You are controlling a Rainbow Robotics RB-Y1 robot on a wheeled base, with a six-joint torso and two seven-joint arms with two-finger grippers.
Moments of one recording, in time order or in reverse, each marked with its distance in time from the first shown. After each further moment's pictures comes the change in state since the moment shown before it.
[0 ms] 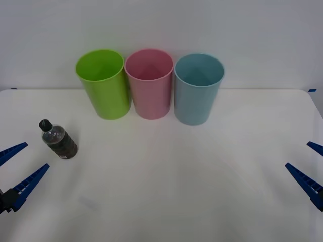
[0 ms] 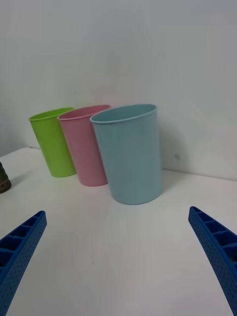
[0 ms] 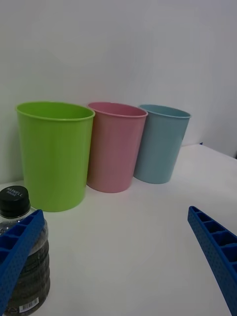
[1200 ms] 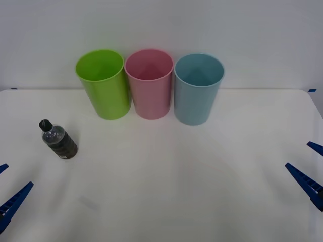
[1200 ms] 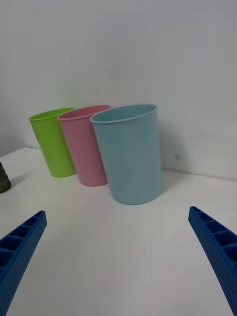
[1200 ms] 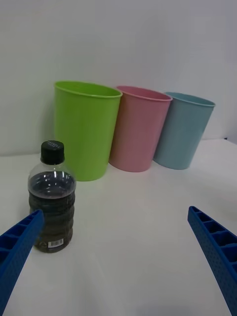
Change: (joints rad) right arm 0.000 0.000 0.000 0.000 0.000 0.000 0.000; left arm 0.141 -0.030 0.043 0.014 0.051 0.033 -0.063
